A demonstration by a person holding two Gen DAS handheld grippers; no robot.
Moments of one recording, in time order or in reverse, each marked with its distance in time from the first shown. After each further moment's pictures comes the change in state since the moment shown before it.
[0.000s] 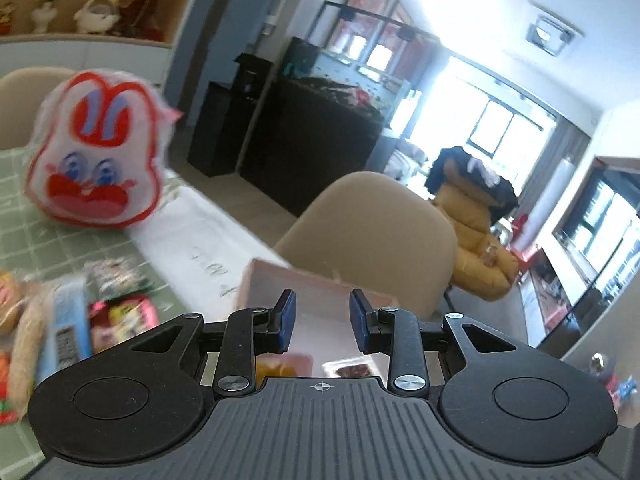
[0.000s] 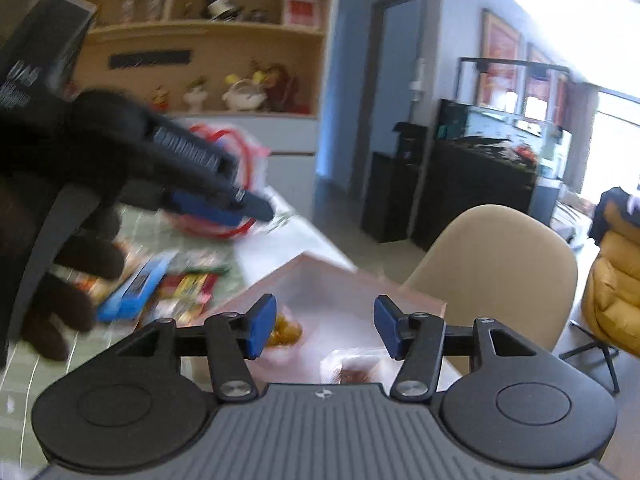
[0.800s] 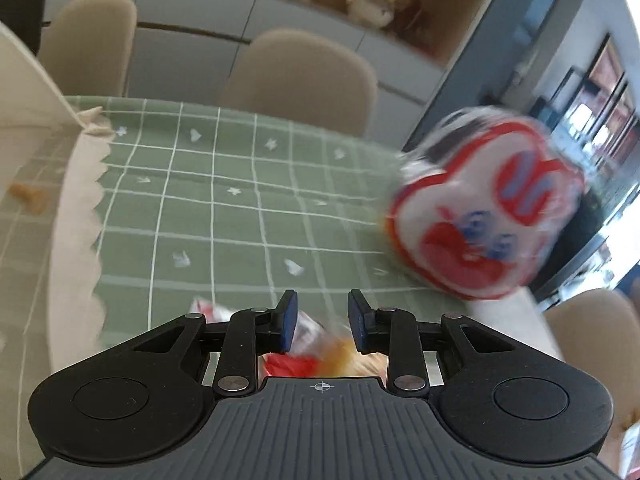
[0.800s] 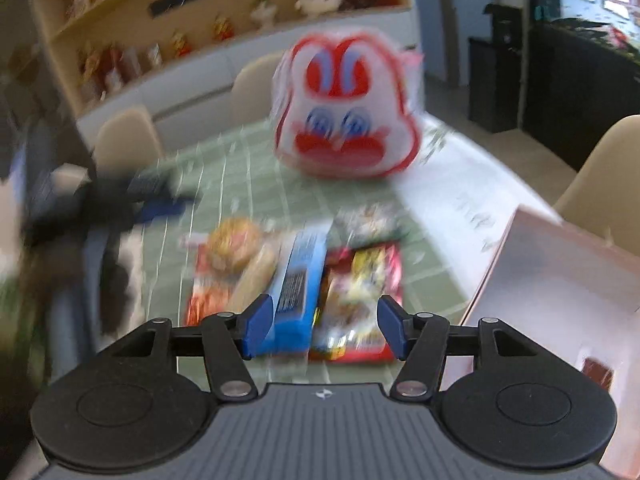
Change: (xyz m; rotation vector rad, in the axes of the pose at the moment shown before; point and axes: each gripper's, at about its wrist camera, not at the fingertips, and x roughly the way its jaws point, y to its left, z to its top) left arm -0.011 0.288 0.050 -0.396 -0.029 0.547; right arm 0.124 0.118 0.066 0.135 0.355 0.329
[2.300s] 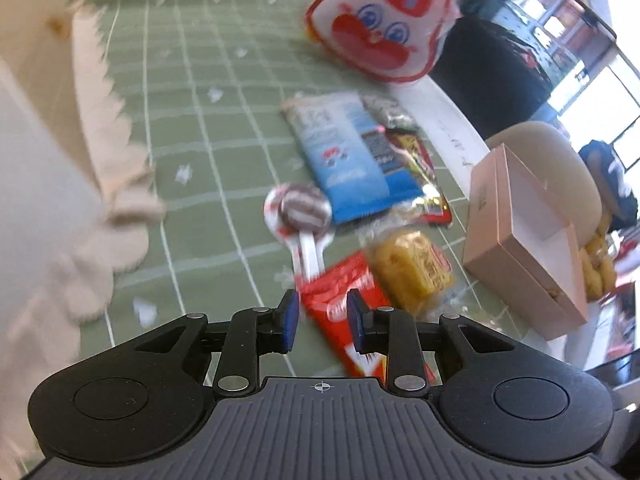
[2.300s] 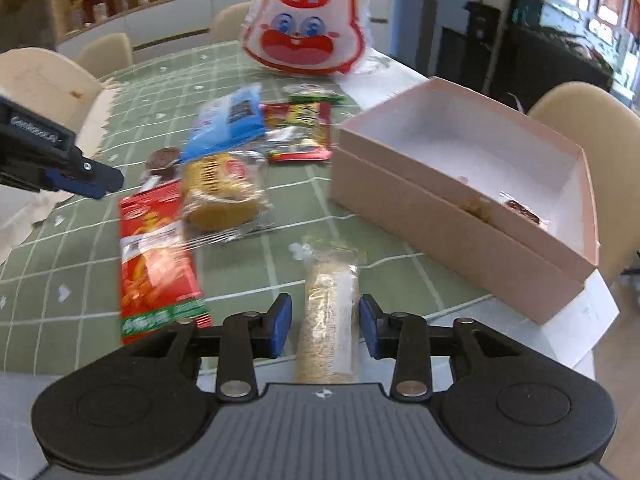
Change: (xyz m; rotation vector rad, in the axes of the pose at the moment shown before) left arm -0.142 -0.011 -0.169 0.110 0.326 -0.137; right arm -0.043 -0.023 -0.149 -0.106 0.042 -0.163
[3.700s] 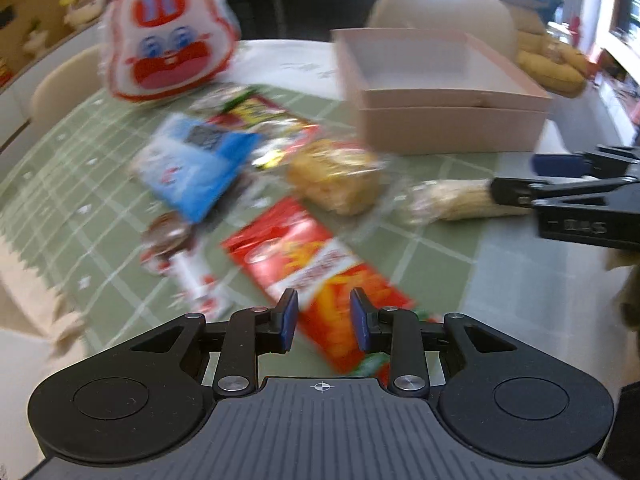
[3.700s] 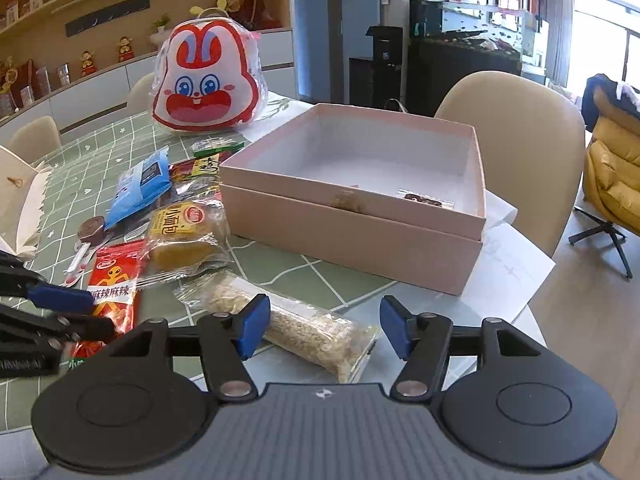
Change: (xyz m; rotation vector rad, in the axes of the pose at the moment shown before) left arm 0.026 -0.089 -0.062 0.736 -0.018 0.106; right arm -0.022 -0.038 -0.026 0.233 -0.154 -0.171
